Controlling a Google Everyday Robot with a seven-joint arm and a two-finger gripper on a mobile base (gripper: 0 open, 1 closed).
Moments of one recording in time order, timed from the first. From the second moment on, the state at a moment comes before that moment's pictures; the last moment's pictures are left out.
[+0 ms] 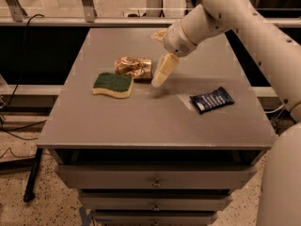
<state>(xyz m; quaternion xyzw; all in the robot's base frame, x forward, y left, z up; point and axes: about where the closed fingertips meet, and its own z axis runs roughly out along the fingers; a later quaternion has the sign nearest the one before) 0.680 -0.014 0.870 -0.69 0.62 0.18 0.34</state>
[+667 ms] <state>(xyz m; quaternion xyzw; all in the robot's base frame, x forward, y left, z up) 0.714 -0.119 0.953 -0.59 0.65 0.12 0.46</state>
